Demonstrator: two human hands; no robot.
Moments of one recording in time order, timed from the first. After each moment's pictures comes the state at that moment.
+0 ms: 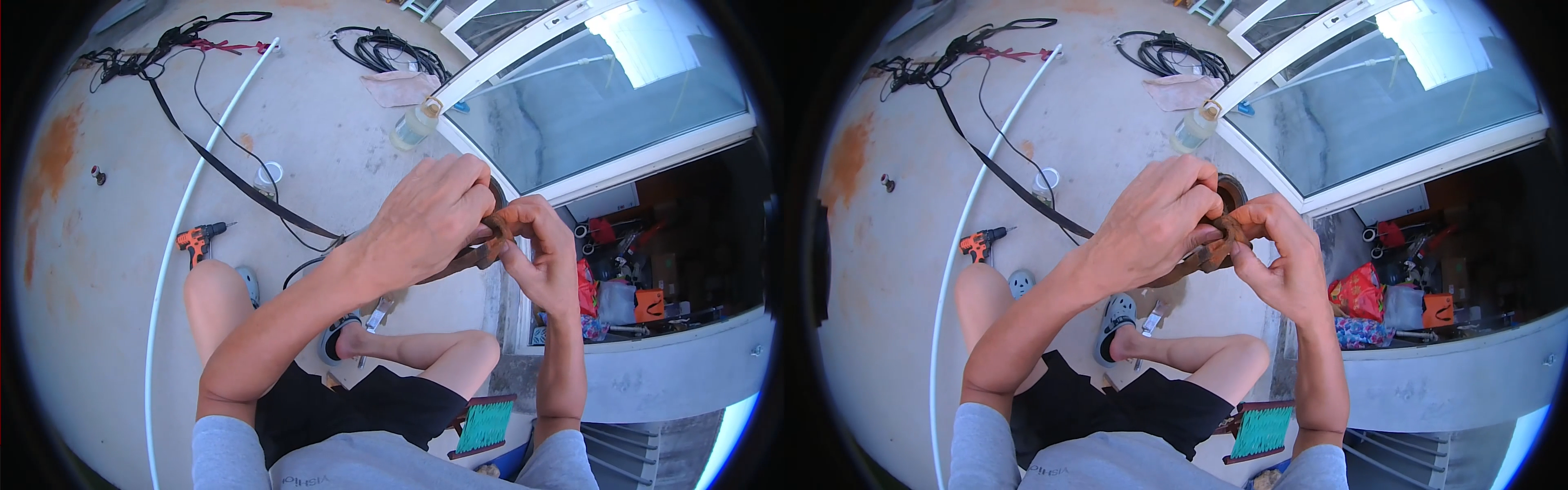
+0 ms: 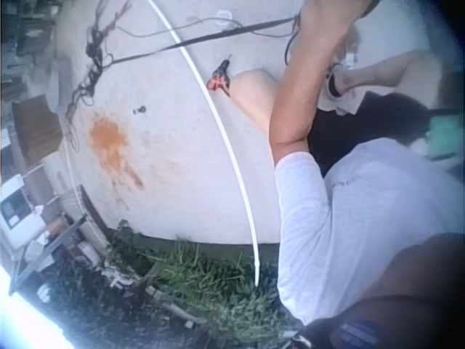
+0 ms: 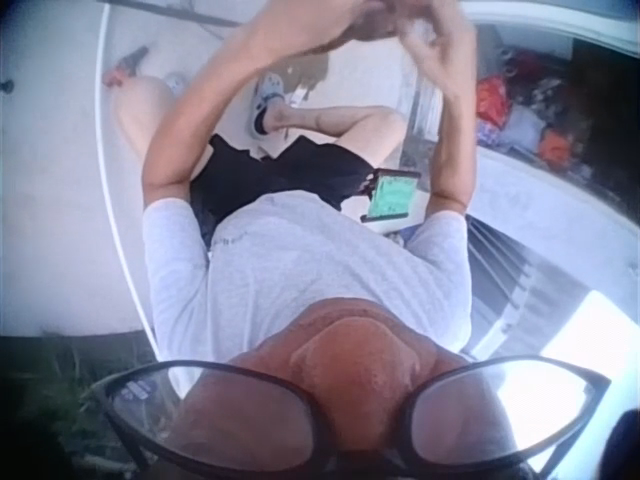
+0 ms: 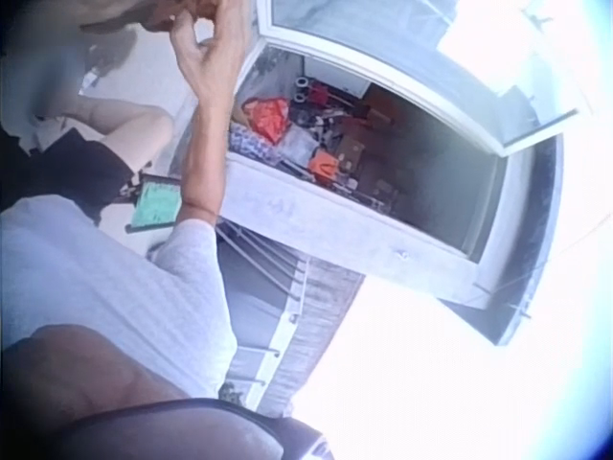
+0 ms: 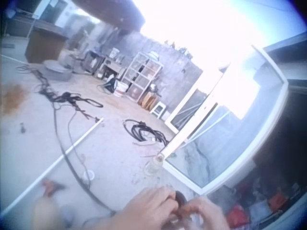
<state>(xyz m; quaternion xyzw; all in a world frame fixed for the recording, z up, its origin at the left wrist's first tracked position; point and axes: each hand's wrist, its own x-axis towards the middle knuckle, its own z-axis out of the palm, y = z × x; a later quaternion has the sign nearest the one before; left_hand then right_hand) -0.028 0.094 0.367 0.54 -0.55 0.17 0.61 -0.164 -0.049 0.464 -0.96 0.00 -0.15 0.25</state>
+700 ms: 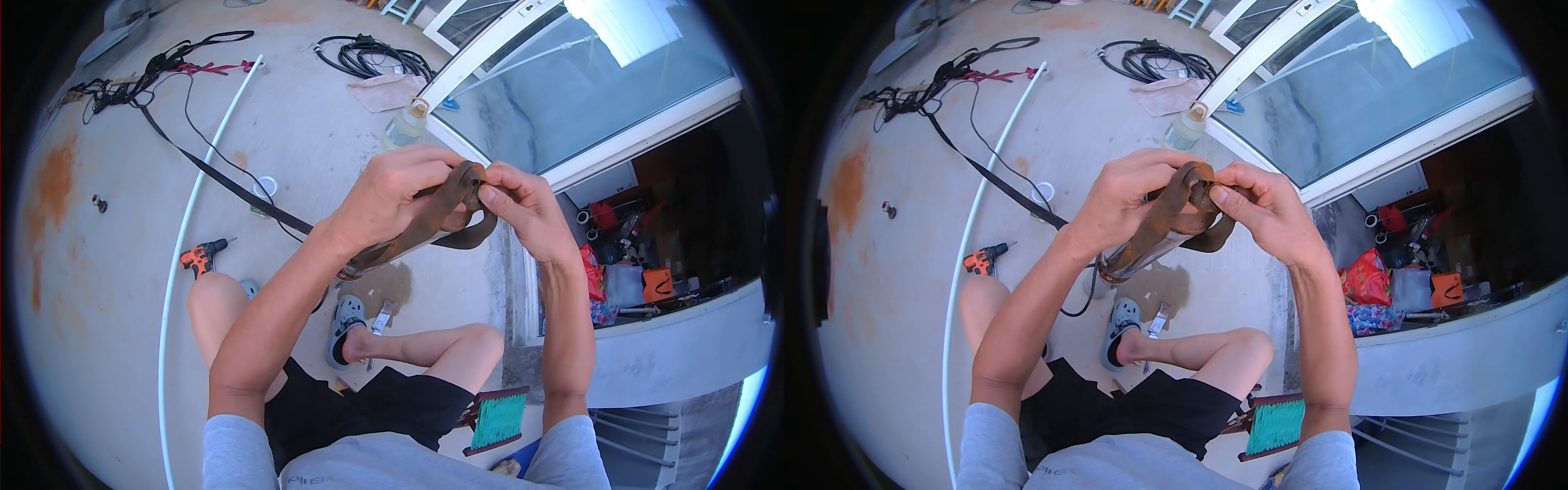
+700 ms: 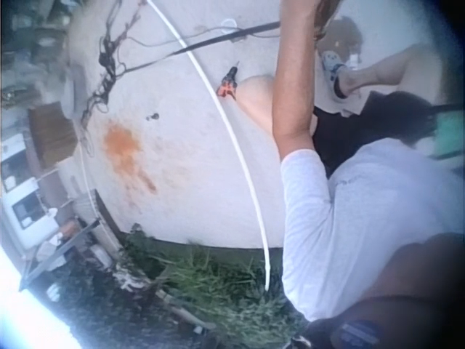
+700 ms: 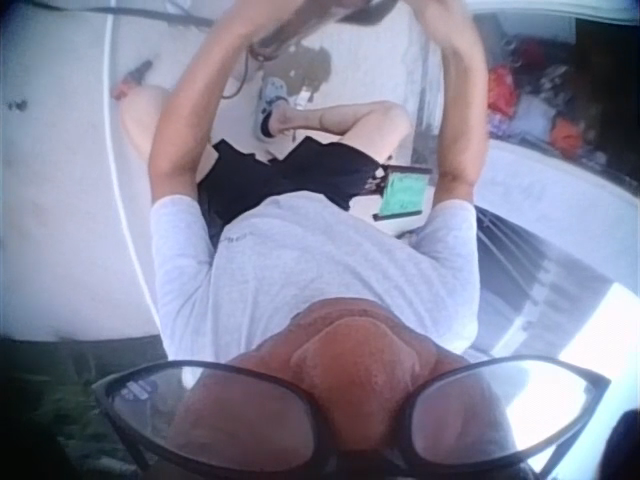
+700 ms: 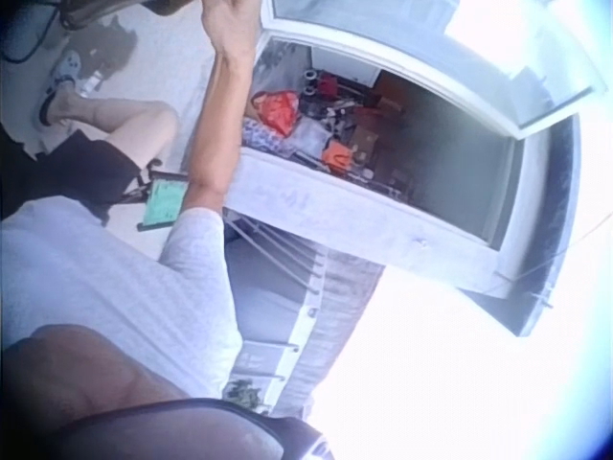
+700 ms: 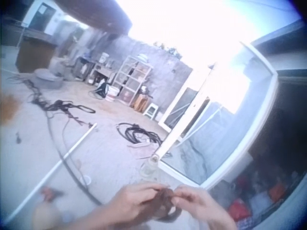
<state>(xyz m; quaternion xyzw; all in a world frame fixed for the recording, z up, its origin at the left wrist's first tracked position) 0.000 0.073 0.357 0.44 -0.57 0.09 0.69 -0.141 -0.076 0.476 -0.89 0.05 -0.04 0.45</state>
